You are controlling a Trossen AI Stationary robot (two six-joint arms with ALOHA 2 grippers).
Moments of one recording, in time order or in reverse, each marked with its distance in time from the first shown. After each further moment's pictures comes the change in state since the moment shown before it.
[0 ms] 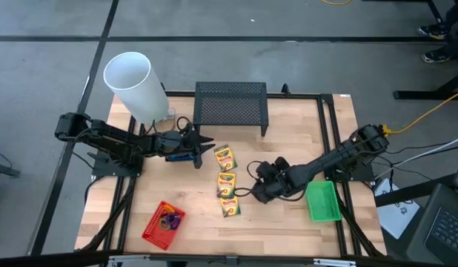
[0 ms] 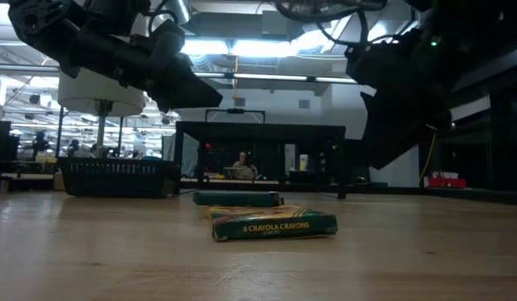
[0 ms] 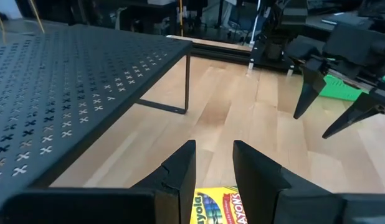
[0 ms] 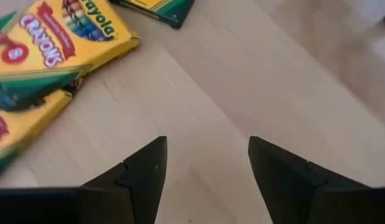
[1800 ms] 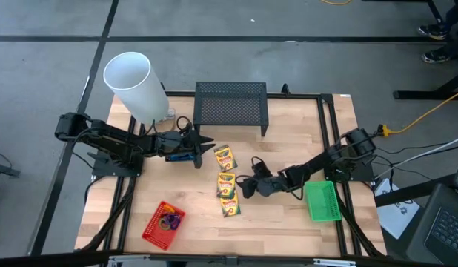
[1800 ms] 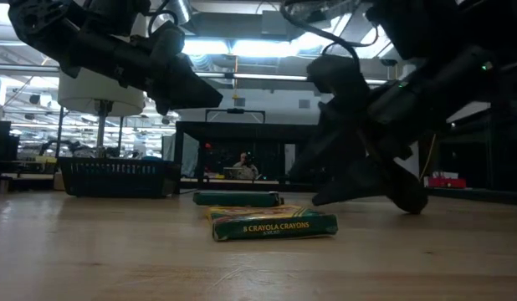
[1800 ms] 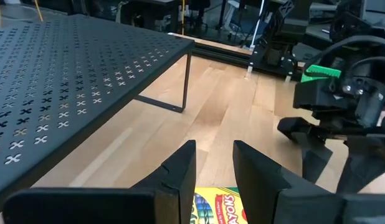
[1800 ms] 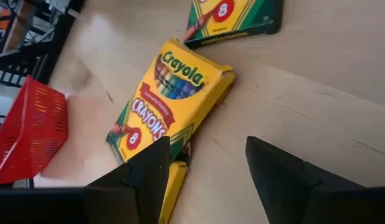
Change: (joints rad) left arm 0.000 0.000 0.000 0.000 0.001 -0.072; right arm -0.052 0.146 -0.270 0.993 -0.081 0.260
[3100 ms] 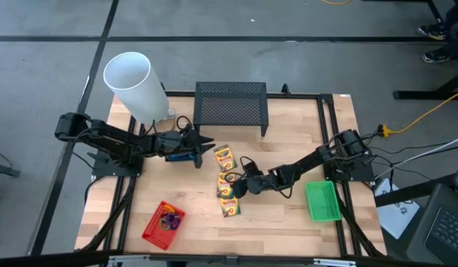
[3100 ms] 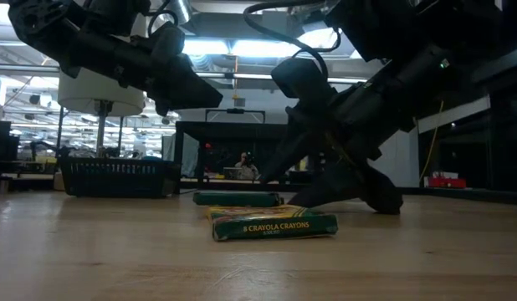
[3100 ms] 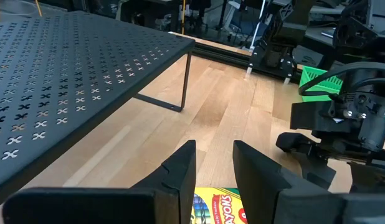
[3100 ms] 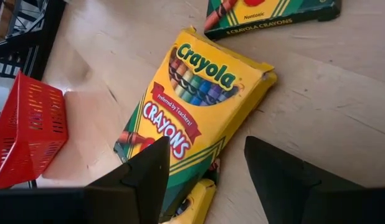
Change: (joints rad) left arm 0.000 0.000 0.000 0.000 0.002 -0.025; right arm -0.060 0.091 0.137 -0.077 -0.106 -0.002
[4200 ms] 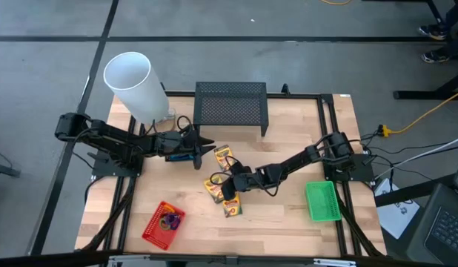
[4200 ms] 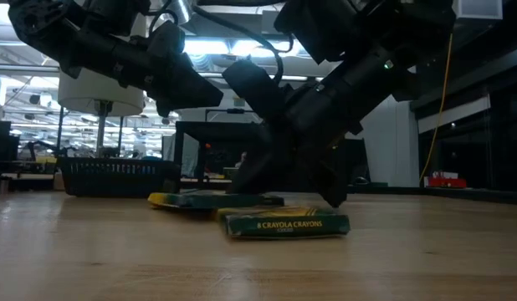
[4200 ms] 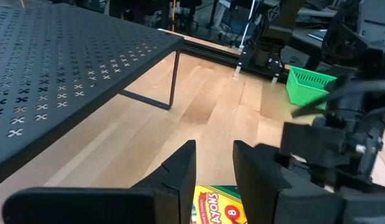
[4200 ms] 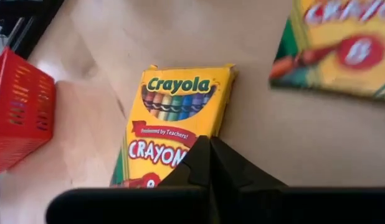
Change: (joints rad) left arm 0.000 0.000 0.000 0.003 0.046 -0.026; right arm -0.051 0.103 0.201 -0.091 -0.037 -0.264
